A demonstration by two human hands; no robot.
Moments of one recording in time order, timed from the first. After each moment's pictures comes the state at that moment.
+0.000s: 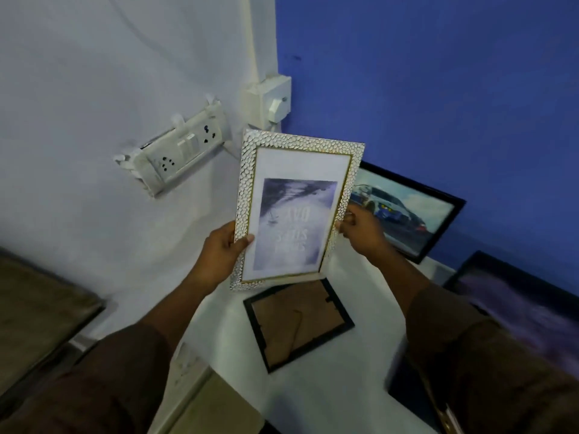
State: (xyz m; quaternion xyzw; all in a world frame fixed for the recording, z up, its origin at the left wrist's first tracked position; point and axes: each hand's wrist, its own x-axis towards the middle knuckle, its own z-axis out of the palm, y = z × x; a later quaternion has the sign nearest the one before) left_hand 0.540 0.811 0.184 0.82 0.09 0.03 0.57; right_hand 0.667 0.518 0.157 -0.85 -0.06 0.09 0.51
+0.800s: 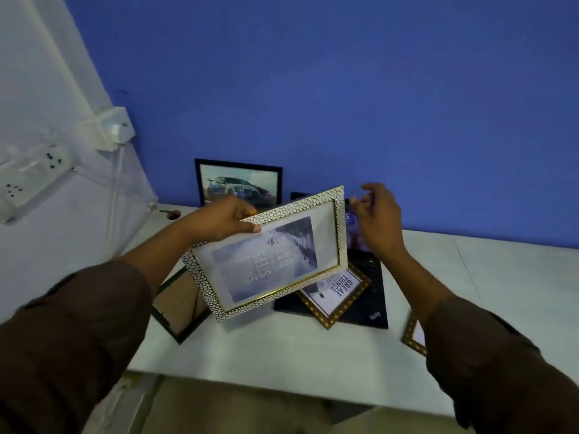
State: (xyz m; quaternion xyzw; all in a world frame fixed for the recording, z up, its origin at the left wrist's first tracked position) left_hand 0.464 0.557 0.320 0.89 -0.32 -0.18 0.28; right_hand 0.368 0.246 0.289 -0.87 0.16 -0.26 0.38
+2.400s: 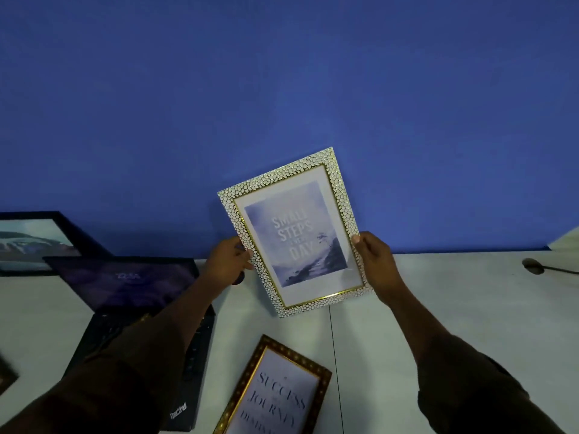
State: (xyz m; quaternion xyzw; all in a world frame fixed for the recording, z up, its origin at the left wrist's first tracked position) left_hand 0.490 -0.027 0.180 0.86 -0.09 -0.20 0.46; right_hand 0.356 -0.319 0.153 -0.77 0.22 -0.13 0.59
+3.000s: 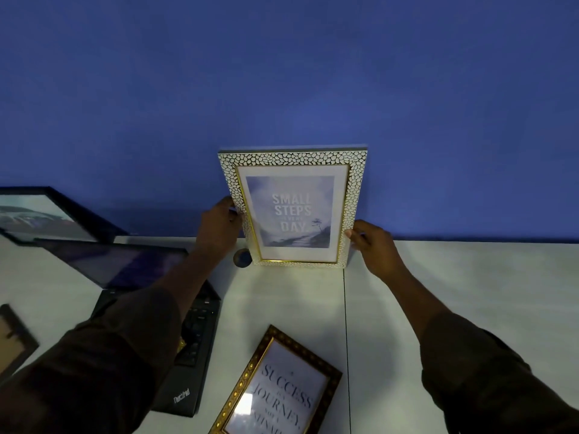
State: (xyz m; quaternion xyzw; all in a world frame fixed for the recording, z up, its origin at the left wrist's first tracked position) left_hand 0.556 -0.043 0.154 0.94 -0.05 -0.07 0.34; right_hand 0.426 -0.341 0.071 -0.84 0.16 0.00 0.52
